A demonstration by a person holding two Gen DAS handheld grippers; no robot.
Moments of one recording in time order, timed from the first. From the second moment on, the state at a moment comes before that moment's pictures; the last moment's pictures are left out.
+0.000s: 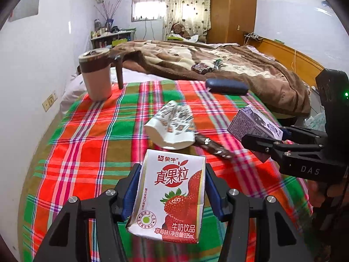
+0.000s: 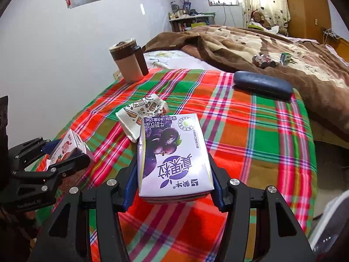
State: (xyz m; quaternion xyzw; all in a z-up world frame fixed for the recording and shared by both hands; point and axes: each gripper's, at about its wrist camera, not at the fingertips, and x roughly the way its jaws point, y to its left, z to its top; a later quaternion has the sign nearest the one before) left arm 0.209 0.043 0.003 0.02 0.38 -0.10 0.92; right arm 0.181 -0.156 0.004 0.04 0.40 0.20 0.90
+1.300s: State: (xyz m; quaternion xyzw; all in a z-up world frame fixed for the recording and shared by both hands) left arm 0.122 -0.179 0.040 0.08 0.32 -0.29 0.90; right arm 0.053 -0.332 0.024 0.10 0.36 -0.01 0.93
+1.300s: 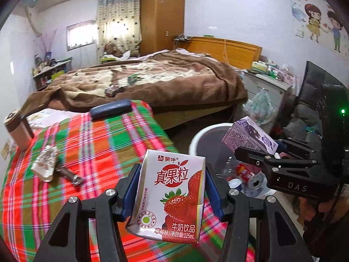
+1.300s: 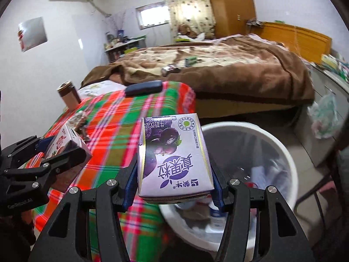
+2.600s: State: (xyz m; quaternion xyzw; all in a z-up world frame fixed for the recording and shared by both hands) left arm 0.134 -0.262 0.011 0.09 0.36 -0.33 0.87; right arm 0.028 -0.401 -0.011 0.14 0.40 -0.13 0.90
